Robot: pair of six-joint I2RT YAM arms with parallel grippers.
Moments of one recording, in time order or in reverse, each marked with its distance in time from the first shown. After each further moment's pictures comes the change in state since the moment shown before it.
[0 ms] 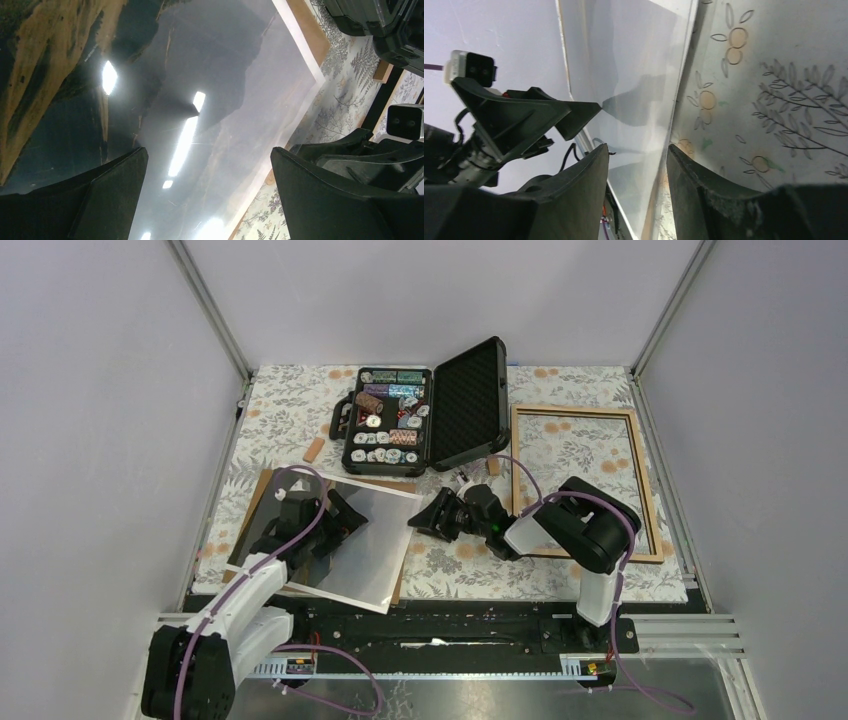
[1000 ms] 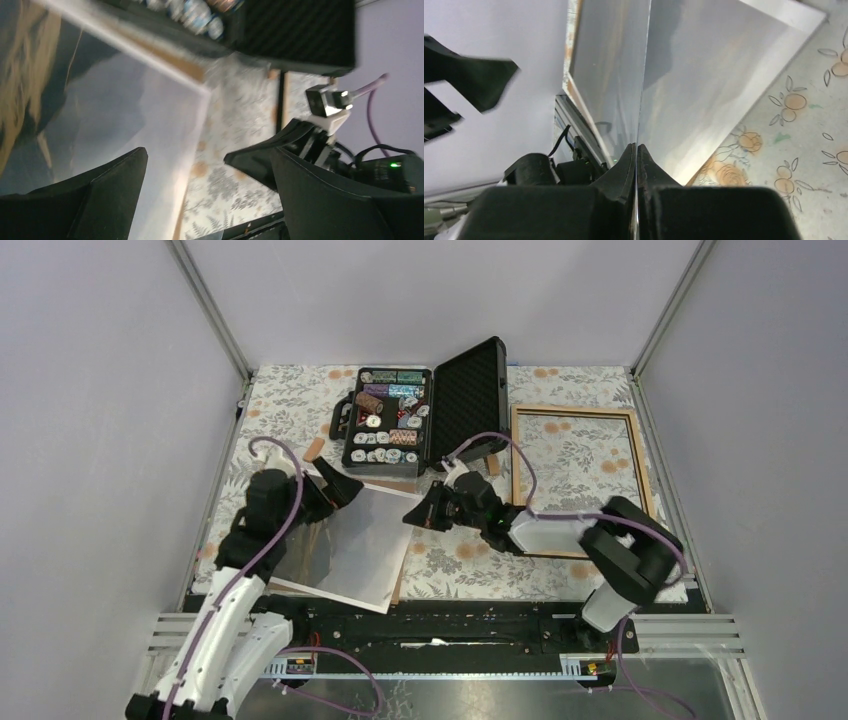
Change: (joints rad) left arm -0.006 -0.213 0.233 -0.161 0.068 0.097; right arm 0.077 -0.177 0.108 -0.287 0.047 -0.173
